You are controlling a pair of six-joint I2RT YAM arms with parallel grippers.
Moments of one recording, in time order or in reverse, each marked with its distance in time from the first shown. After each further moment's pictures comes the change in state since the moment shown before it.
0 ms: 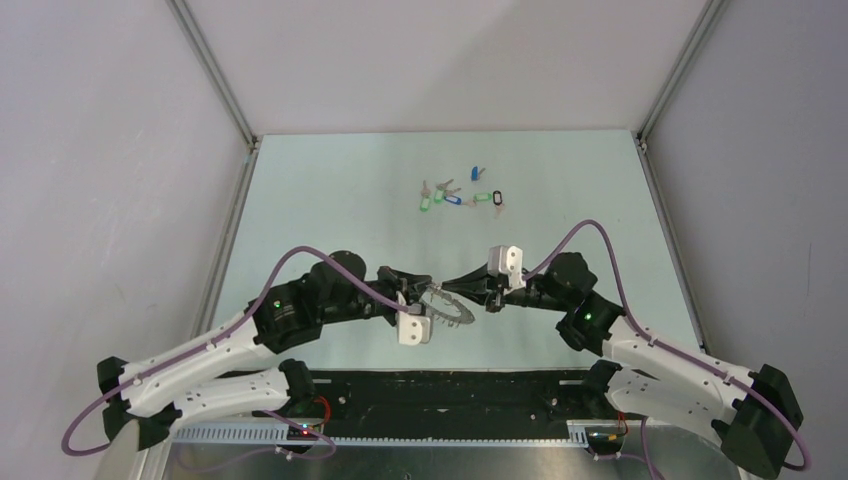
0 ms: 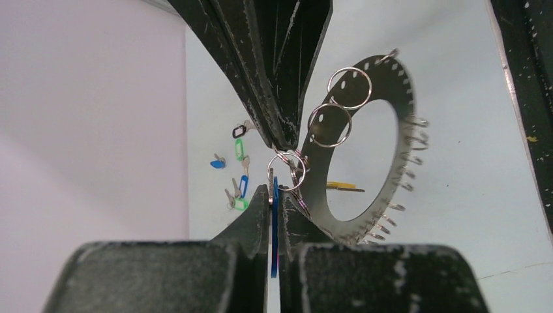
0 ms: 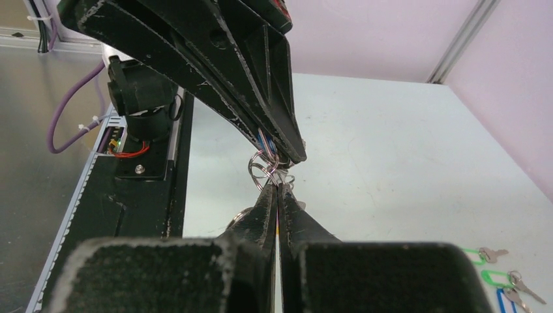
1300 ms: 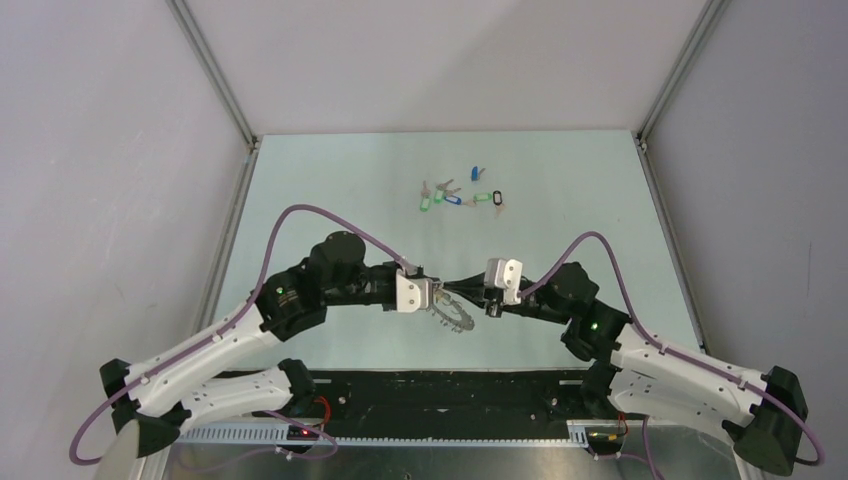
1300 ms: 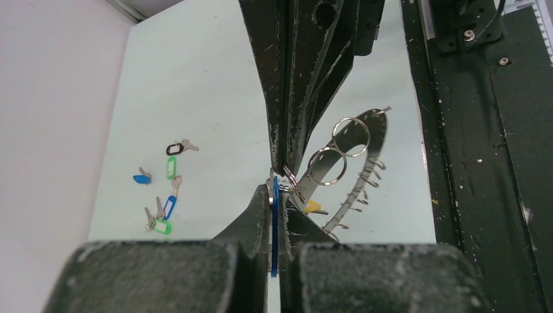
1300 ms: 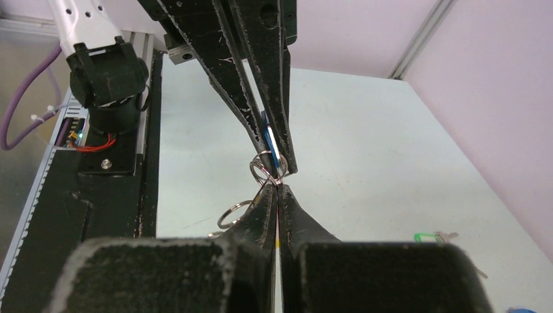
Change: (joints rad) left arm 0.111 0.066 0.068 0.011 0.232 -0.315; right arm 0.113 -0.063 0.010 -0.098 0.195 -0.121
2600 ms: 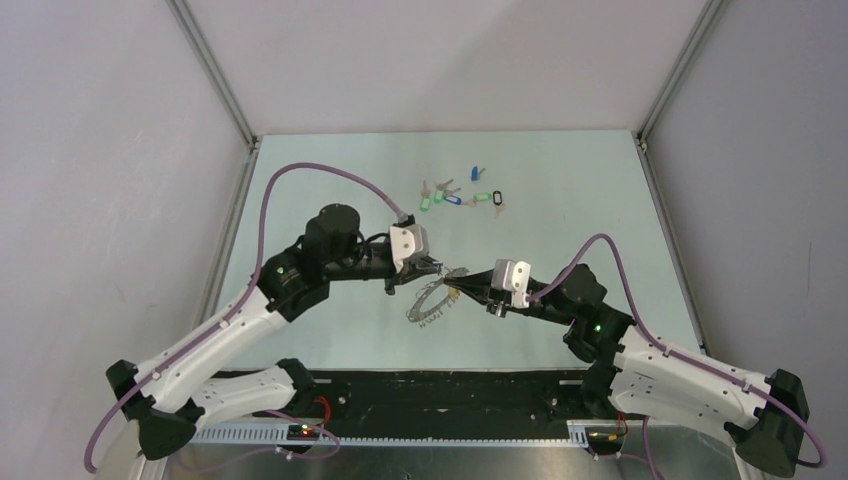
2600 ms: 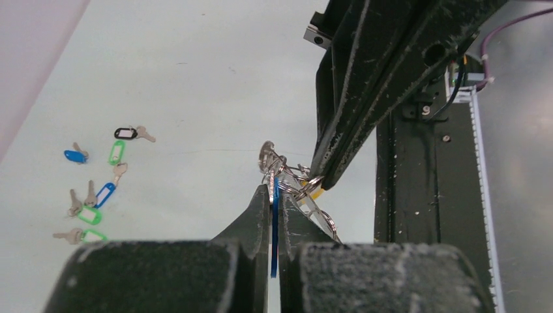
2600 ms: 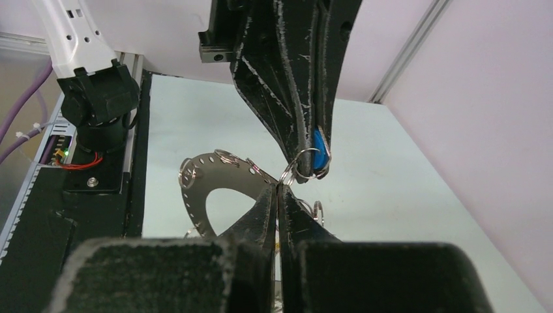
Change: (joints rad) left arm 0.128 0.076 0.083 0.035 0.129 -0.308; right arm 0.006 -0.028 0.000 0.047 0.023 -0.015
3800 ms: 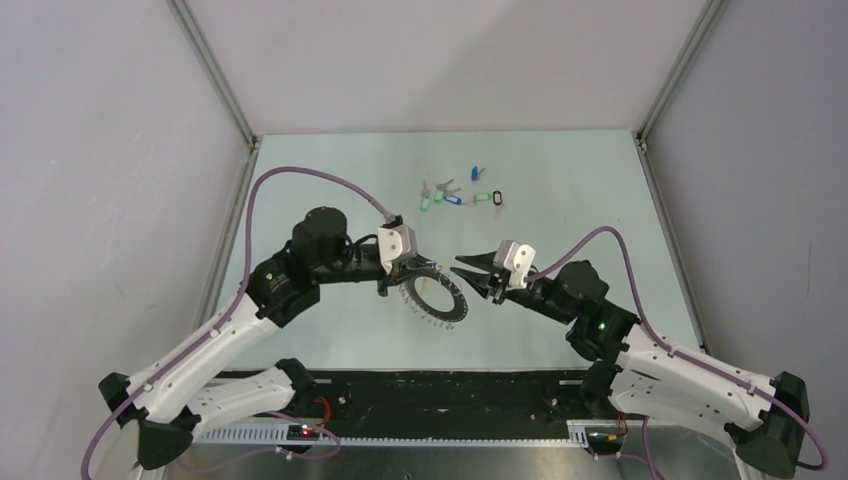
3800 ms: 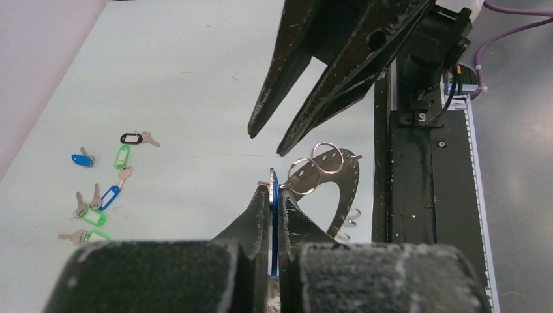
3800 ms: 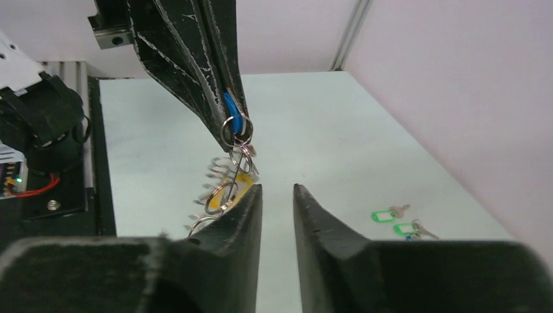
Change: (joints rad) left arm 0.041 -0.050 -0.014 0.008 0.040 -0.034; right arm -0.005 -0.008 0.041 -0.069 0.189 0.055
